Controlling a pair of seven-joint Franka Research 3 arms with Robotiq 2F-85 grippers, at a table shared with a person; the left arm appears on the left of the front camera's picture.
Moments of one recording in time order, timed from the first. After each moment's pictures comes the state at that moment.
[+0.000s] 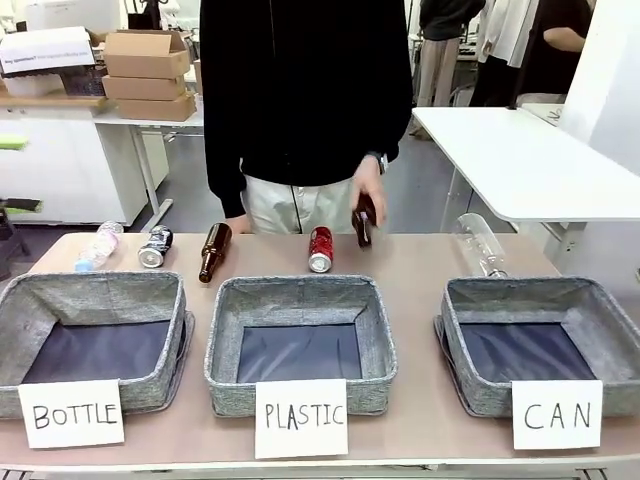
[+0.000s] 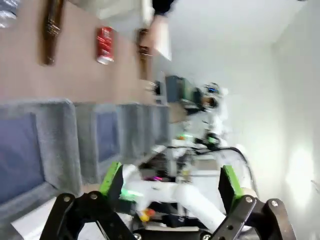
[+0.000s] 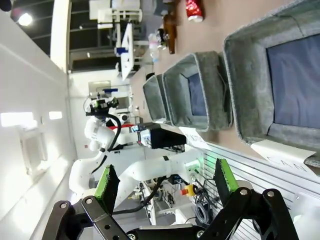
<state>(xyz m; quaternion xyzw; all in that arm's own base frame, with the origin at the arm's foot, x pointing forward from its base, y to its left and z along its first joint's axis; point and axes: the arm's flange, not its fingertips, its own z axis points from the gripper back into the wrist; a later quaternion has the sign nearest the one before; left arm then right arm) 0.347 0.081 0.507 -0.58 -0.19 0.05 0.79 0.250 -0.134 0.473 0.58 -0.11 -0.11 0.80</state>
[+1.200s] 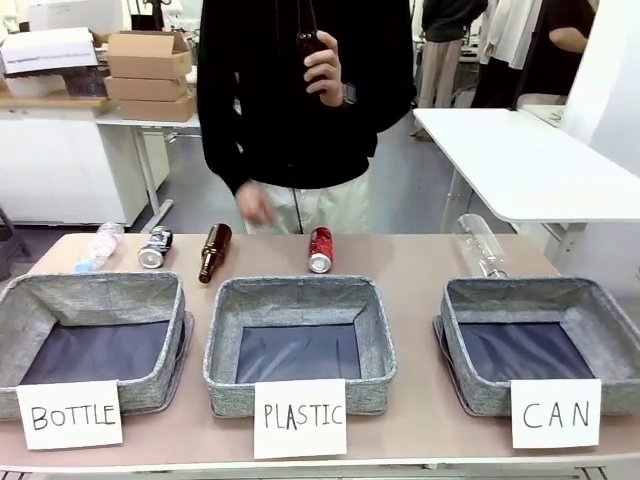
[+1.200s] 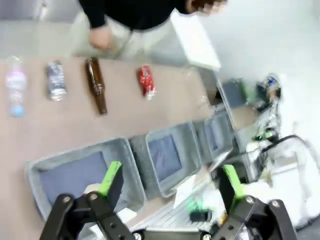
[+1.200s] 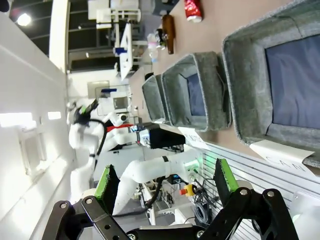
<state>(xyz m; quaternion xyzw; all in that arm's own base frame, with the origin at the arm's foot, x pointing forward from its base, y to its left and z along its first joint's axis) 0.294 0.142 0.623 -0.43 -0.35 -0.06 0.83 0.252 -0.136 0.475 0.58 -0.11 -0.11 0.80</state>
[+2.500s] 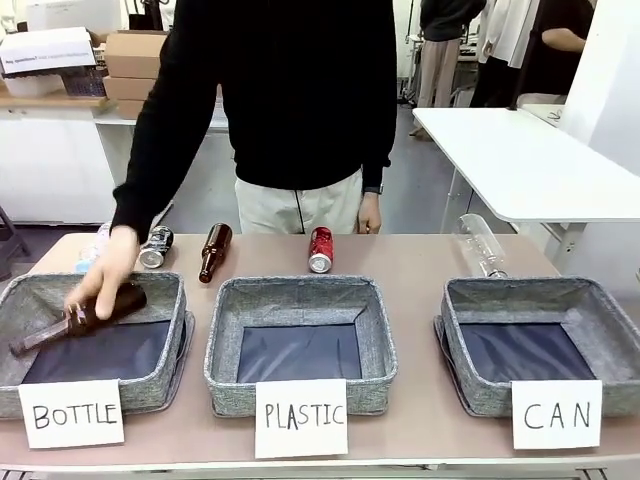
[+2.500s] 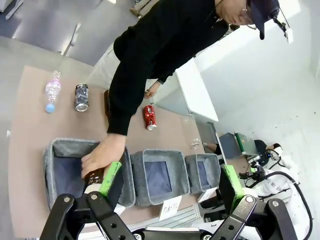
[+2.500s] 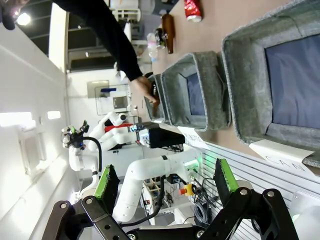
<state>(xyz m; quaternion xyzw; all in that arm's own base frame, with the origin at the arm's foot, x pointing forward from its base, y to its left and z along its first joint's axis) 0.168 0.192 0.673 -0.41 -0.43 0.04 0.80 0.252 -0.136 0.474 0.58 -0.11 -0.11 0.80</state>
